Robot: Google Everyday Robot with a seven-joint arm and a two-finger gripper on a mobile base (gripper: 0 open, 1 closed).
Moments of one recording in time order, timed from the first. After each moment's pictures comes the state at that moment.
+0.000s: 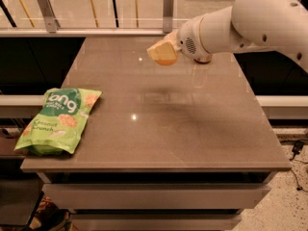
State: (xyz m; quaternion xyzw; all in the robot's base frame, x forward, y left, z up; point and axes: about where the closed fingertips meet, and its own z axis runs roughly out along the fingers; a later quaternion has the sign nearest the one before) arm 0.638 -0.026 0.952 -0.39 0.77 0.18 0.48
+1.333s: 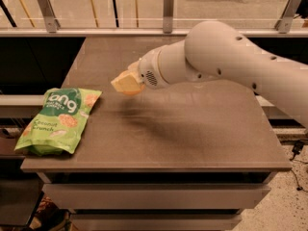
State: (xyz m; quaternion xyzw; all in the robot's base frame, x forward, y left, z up) arm 0.579 0.067 0.898 -0.44 0.75 0.22 0.44
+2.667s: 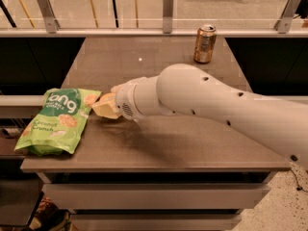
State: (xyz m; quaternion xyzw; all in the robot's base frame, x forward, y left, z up) arm 0.533 0.122 0.846 -0.43 0.76 0.25 0.43
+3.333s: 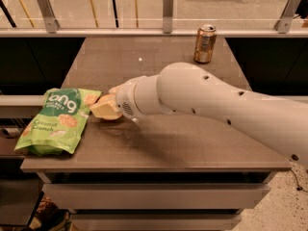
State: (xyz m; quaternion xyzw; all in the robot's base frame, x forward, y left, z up) arm 0.532 0.123 0.850 -0.43 0.75 0.25 0.43
